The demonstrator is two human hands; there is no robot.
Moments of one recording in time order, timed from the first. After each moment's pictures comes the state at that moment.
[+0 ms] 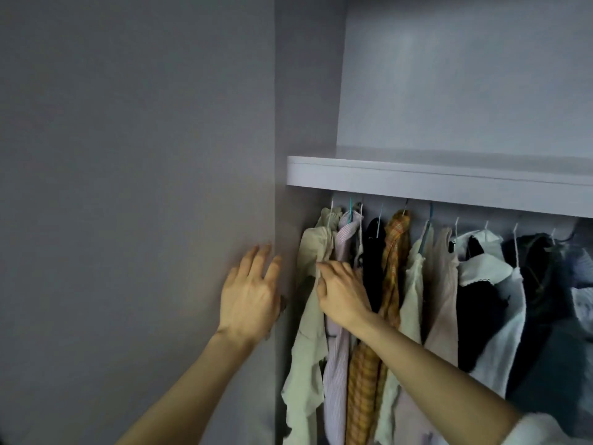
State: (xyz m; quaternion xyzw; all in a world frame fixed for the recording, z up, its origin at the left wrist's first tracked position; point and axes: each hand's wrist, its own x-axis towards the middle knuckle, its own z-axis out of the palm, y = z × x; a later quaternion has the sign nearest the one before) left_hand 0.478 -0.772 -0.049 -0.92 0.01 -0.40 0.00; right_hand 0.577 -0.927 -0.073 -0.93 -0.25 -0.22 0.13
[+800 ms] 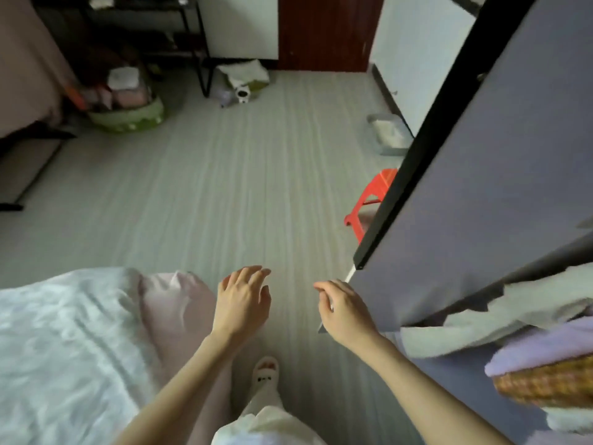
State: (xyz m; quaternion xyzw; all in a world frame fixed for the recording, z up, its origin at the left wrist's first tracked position) left_hand 0.052 -0.786 -0.291 -0.78 -0.58 -0.17 -0.14; right_hand 0.240 -0.836 -0.286 -0.69 -0.65 0.21 0.24
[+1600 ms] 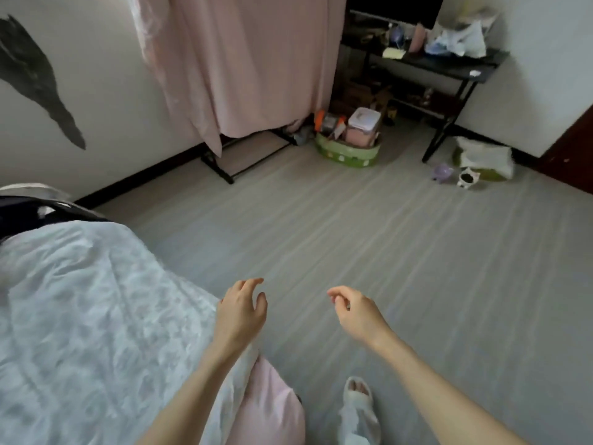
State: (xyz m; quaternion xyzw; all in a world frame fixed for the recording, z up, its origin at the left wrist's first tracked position) left_hand -0.262 -0.489 -0.294 -0.39 -0.87 -0.26 -0.16; right_hand -0.087 -0.362 -0.293 -0.46 -0.80 0.38 0.06
